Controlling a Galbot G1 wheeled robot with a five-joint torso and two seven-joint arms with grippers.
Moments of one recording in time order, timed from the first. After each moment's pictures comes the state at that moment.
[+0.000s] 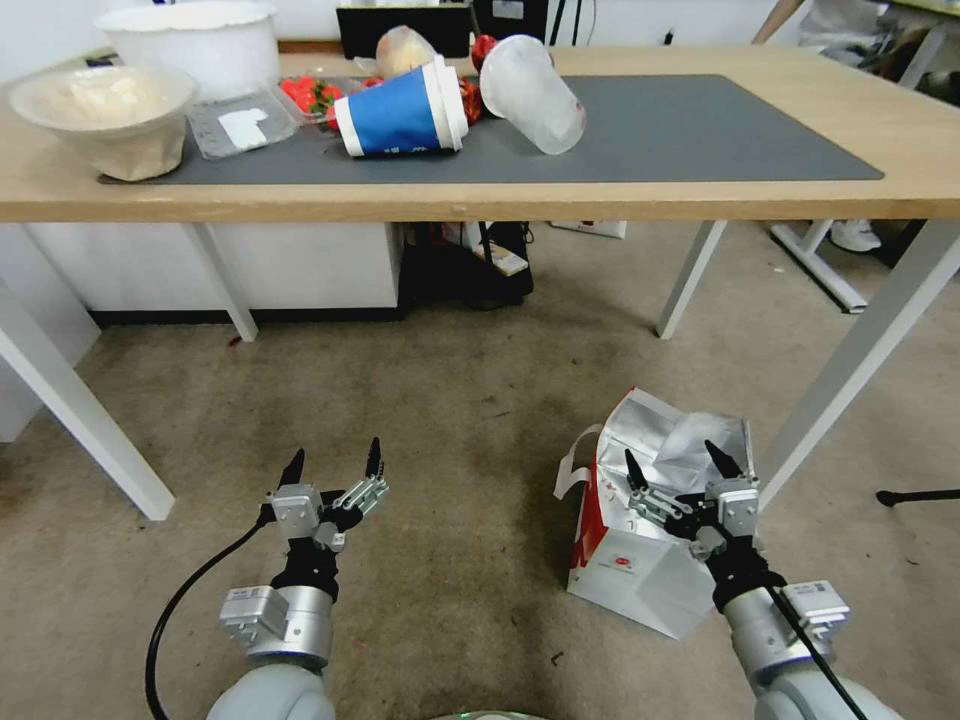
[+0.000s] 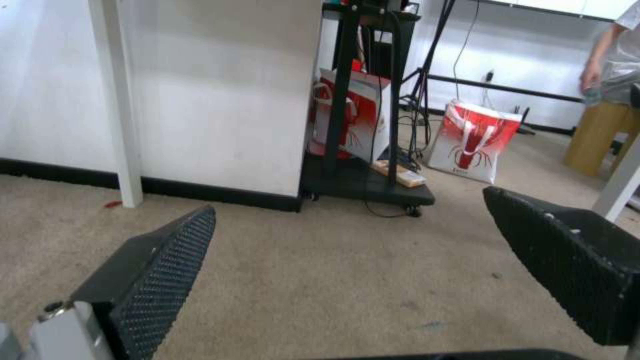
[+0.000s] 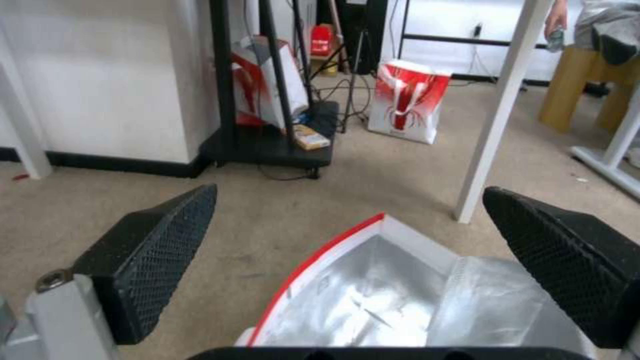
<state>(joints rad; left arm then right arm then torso) 1.73 -1.44 -0.42 -2.20 -0.25 -0.07 -0.16 -1.75 1.46 0.68 2.29 0.11 -0.11 -0.16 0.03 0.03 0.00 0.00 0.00</state>
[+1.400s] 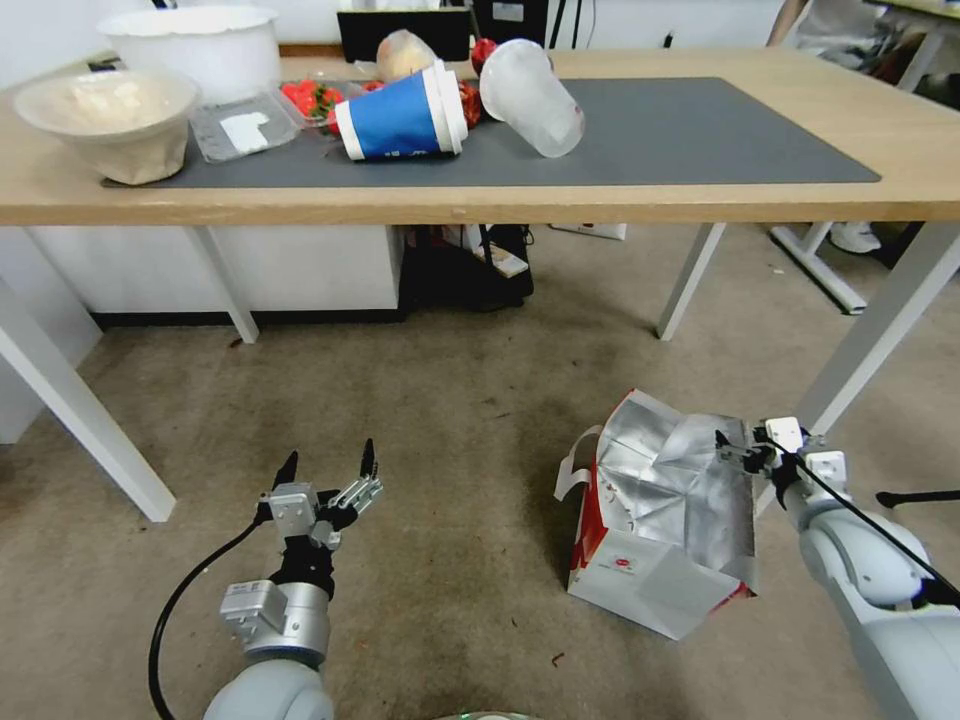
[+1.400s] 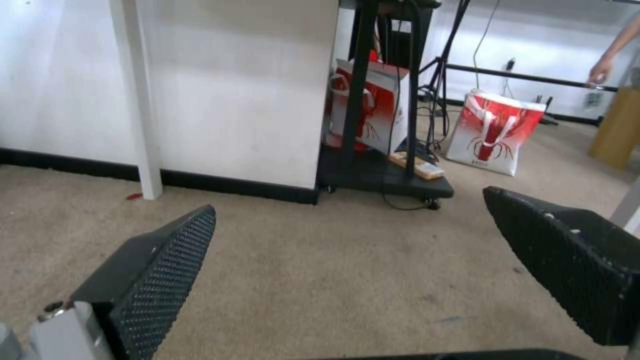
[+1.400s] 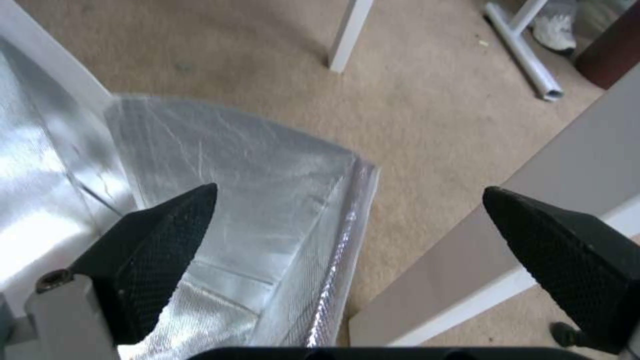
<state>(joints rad) 1.71 -1.44 -0.43 -2.19 -0.25 -0.04 -0.20 -1.25 0.98 0.59 1.70 0.32 -0.47 0.06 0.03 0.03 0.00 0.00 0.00</state>
